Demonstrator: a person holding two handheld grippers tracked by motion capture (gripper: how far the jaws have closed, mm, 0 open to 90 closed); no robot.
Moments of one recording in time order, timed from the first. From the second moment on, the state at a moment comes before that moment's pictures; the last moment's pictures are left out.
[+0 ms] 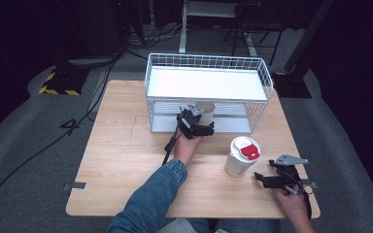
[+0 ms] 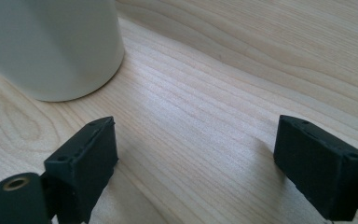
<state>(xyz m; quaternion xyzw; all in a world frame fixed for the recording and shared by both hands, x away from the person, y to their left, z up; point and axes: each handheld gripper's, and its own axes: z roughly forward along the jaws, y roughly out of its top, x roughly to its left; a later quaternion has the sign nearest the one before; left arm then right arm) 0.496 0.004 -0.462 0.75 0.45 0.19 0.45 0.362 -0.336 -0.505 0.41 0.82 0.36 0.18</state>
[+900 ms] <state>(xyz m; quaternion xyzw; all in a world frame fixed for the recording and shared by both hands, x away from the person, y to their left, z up) 0.424 0.042 -0.419 0.77 0.40 0.17 0.48 0.362 -0.336 -0.505 0.41 0.82 0.36 0.18</state>
